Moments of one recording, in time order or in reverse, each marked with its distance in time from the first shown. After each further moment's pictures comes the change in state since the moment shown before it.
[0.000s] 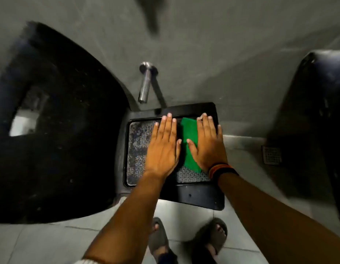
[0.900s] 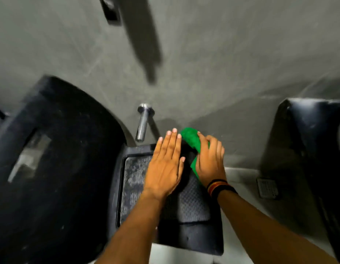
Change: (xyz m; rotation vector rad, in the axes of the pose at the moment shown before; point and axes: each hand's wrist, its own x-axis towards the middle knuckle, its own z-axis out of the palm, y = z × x) left_hand 0.051 0.002 -0.033 -0.013 0.219 0.142; right_hand 0.050 0.000 -0.042 0.145 0.321 0.077
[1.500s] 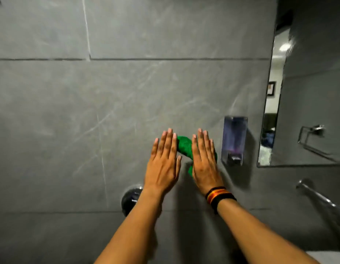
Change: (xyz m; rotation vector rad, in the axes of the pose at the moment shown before) left_hand 0.226 0.058 -0.547 0.170 0.771 0.174; right_hand 0.184 -0.196 -0.527 -0.147 0.745 -0.432
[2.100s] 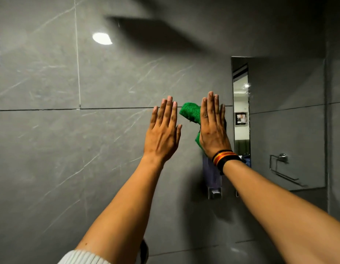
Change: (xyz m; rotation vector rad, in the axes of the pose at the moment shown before) left_hand 0.185 0.021 -0.100 0.074 0.330 0.122; right_hand 0.166 0.056 -0.134 -0.297 0.417 -0.043
